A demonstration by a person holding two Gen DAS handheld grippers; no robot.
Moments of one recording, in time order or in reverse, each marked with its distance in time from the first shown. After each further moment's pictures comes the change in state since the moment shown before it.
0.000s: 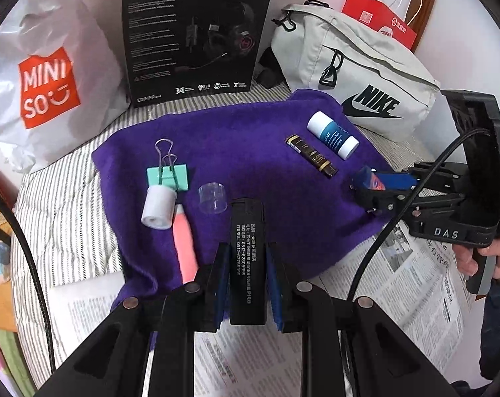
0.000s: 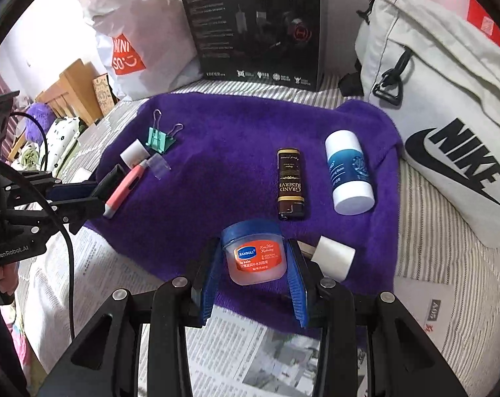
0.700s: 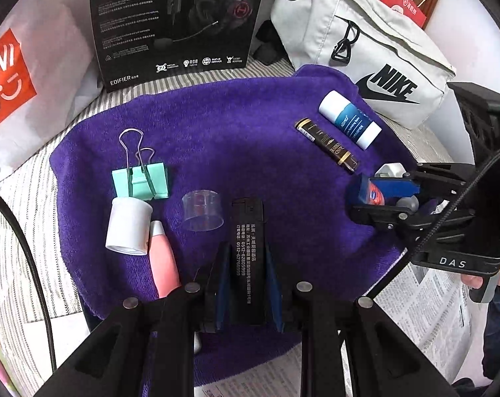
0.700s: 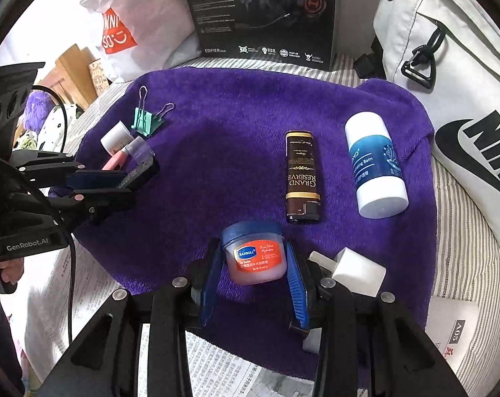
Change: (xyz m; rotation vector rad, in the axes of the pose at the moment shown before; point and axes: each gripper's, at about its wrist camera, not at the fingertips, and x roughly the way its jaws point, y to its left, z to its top) left arm 0.058 0.010 0.016 0.022 0.077 -0.025; right arm 0.041 0.000 0.003 -0.029 0.051 0.007
